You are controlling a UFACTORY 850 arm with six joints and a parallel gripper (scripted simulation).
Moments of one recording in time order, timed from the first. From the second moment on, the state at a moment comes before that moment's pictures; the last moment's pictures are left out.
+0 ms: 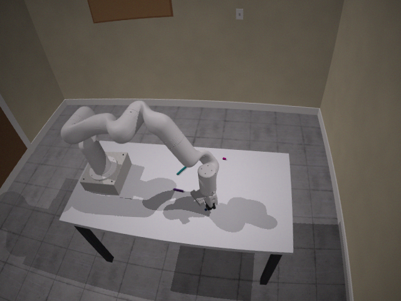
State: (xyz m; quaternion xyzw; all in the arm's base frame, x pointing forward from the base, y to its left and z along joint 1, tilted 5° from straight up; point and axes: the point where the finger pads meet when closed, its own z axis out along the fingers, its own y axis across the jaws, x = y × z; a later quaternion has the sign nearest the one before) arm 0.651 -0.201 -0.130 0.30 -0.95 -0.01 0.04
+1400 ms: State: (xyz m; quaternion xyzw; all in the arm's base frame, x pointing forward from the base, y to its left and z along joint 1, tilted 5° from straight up) arm 0.651 -0.201 -0.130 0.30 -0.95 -0.01 0.04
